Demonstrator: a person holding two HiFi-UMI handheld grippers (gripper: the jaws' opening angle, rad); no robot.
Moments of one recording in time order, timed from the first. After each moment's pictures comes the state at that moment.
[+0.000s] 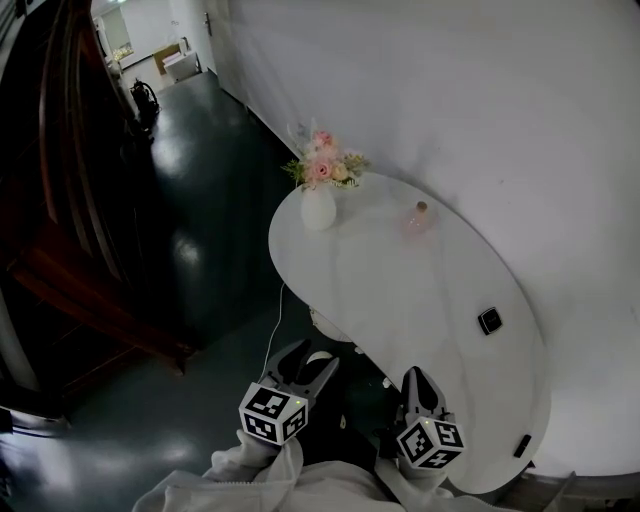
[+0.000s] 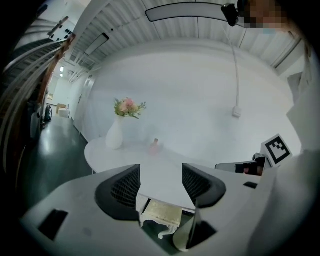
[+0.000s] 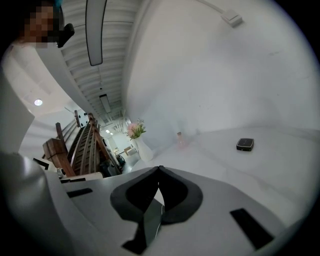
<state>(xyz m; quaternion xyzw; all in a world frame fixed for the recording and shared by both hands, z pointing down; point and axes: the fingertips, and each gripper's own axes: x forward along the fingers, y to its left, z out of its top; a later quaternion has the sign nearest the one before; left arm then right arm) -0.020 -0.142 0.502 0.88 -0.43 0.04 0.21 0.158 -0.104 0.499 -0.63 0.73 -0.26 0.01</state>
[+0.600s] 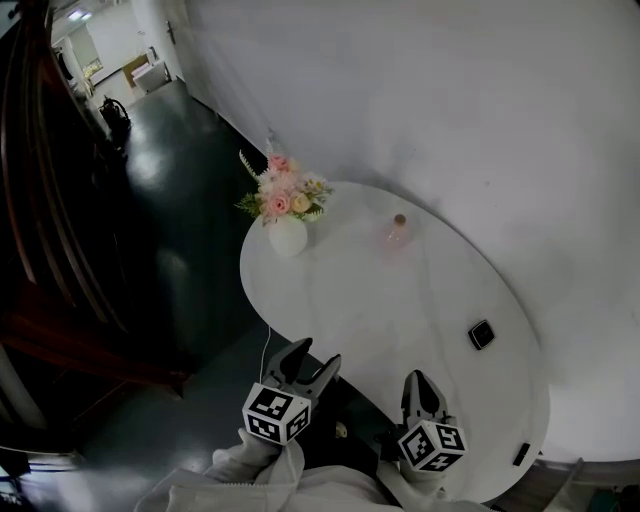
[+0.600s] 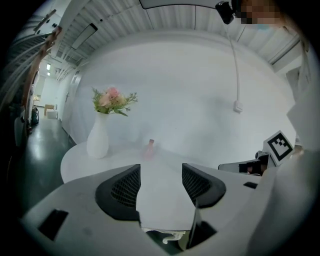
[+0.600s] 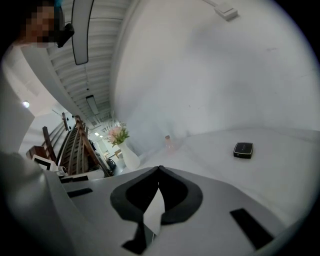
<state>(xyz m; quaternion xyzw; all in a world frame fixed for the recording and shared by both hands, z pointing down) 0.030 -0.231 0.503 0.90 -0.39 0.07 0.19 0.201 -0.166 0.505 -0.66 0.69 -0.29 0.01</state>
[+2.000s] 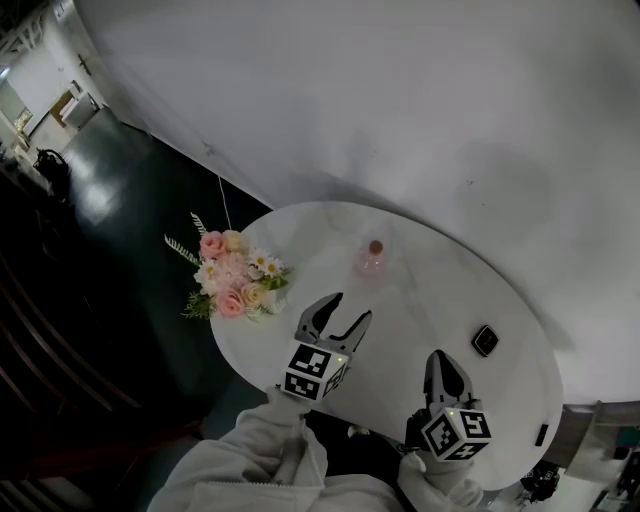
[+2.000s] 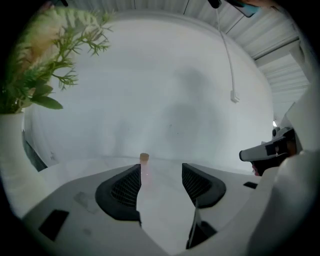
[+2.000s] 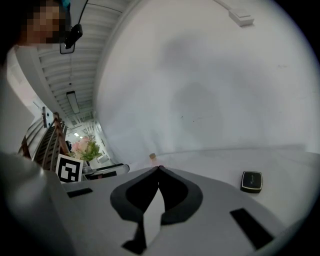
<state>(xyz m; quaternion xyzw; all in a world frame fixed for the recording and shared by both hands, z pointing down) 0.148 -0.431 0.506 0.95 -0.24 0.11 0.13 0.249 -0.289 0.470 -0.74 0.62 -0.26 0.00</state>
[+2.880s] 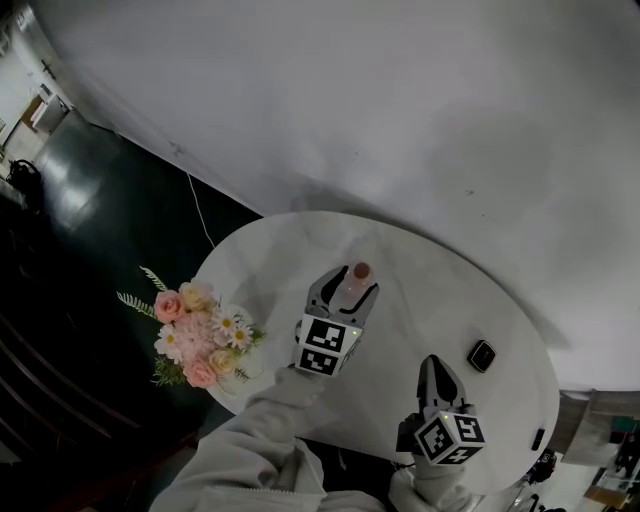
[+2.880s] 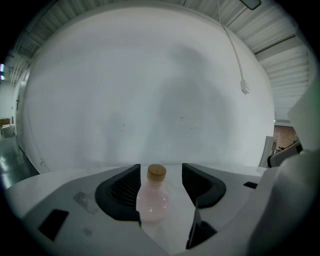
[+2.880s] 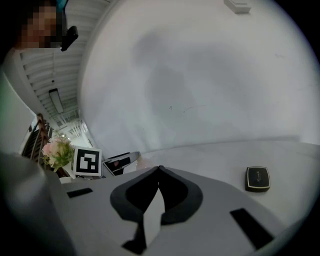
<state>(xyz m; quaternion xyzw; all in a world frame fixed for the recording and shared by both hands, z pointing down) 0.236 -0.524 0.543 0.96 -0.22 0.13 0.12 0.282 -0.332 0.509 -0.77 0.56 -0.31 0.00</state>
